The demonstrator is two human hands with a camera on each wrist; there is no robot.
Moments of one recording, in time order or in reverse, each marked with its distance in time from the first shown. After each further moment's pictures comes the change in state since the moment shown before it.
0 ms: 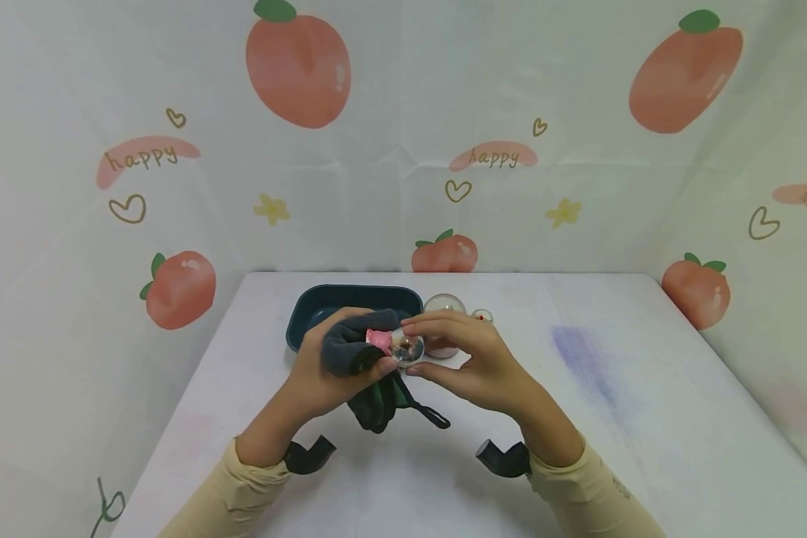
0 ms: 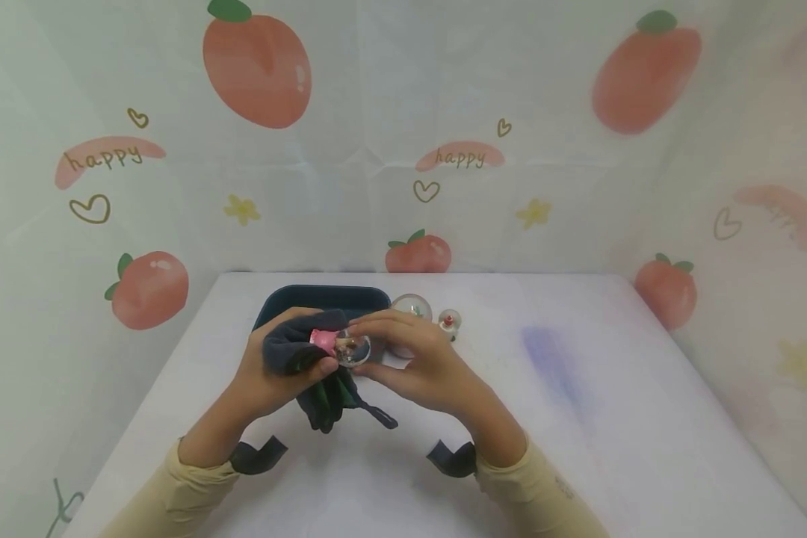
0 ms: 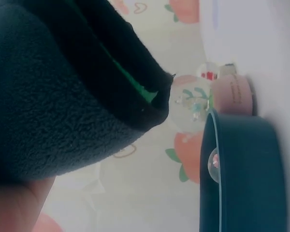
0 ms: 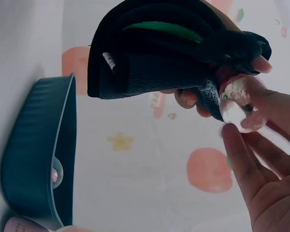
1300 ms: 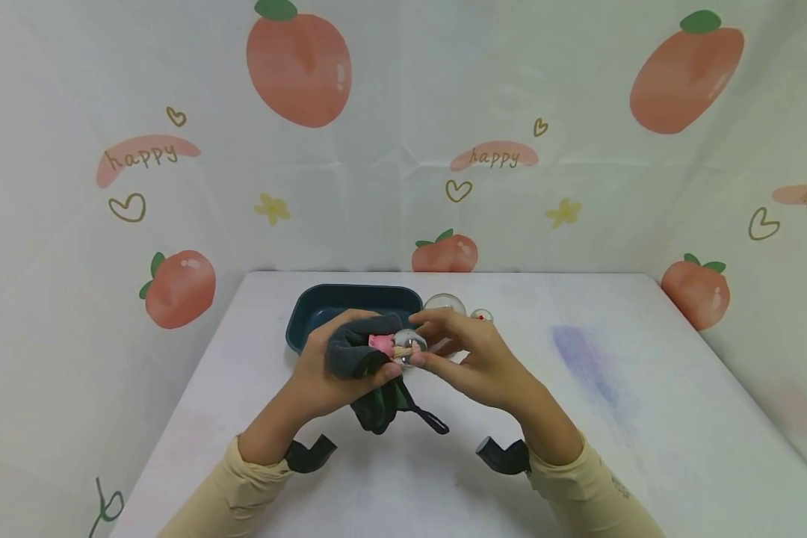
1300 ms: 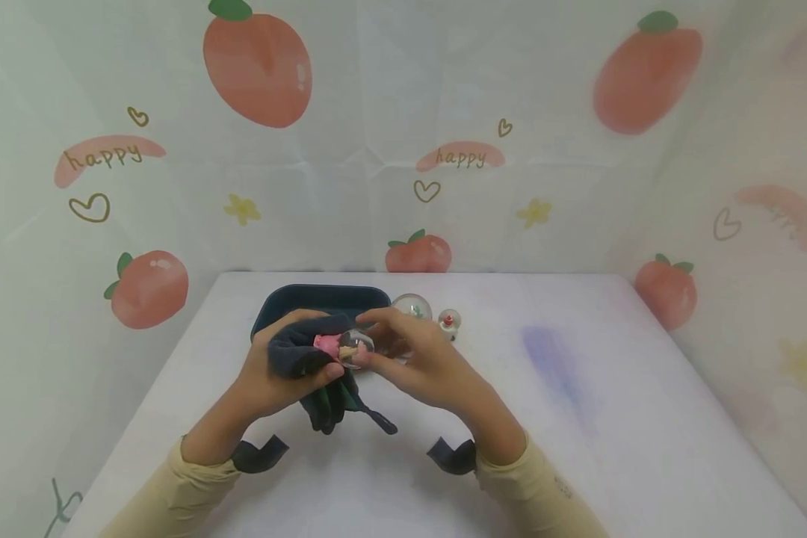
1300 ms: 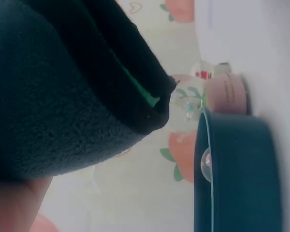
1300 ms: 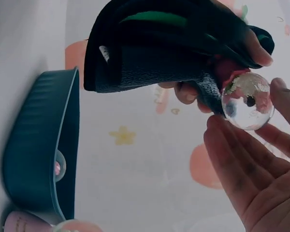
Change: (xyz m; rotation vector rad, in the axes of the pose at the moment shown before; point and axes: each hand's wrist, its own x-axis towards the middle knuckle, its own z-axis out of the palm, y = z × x) left_hand 0.000 -0.004 0.001 -0.011 -0.033 0.003; right_hand -0.001 -0.003 -0.002 -0.058 -0.040 0.168
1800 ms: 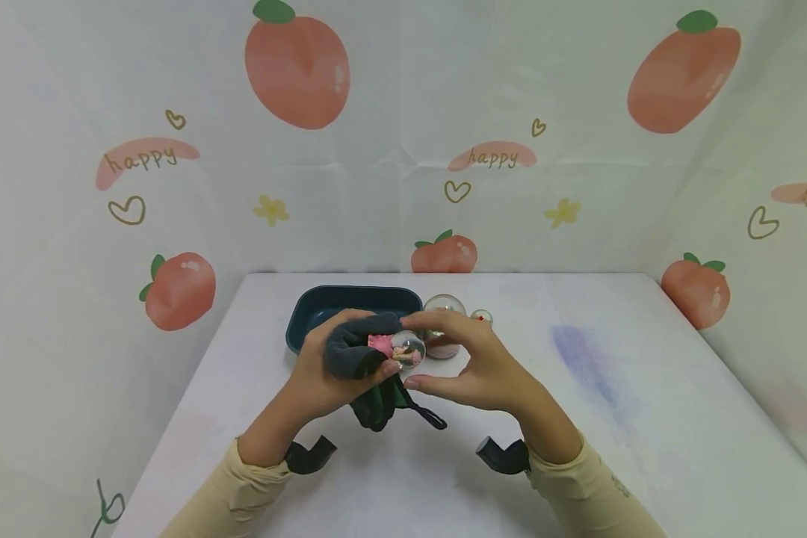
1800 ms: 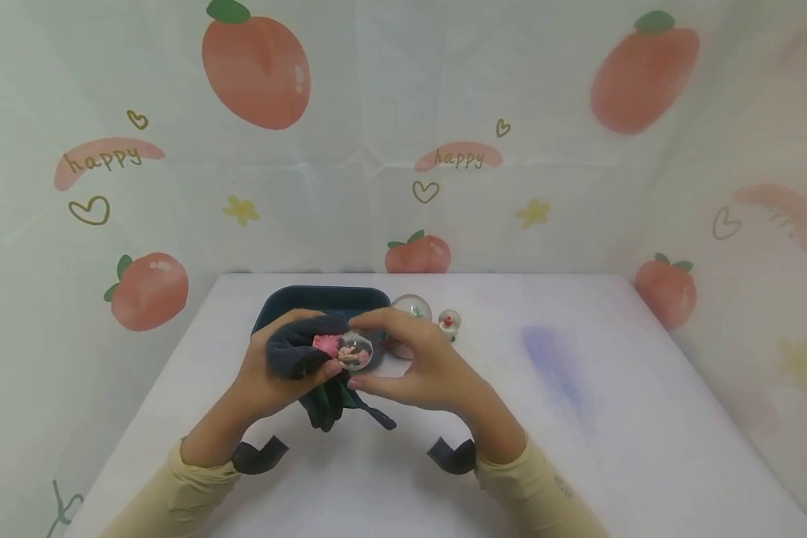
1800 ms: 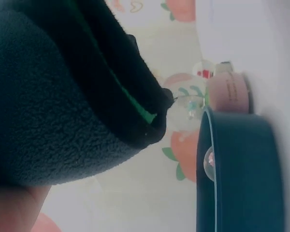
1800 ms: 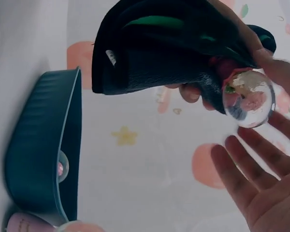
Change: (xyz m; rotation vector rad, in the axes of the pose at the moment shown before) left_hand 0.001 0.001 0.000 0.028 0.022 0.029; right_hand -0.001 0.002 0.000 0.020 -0.007 -0.029
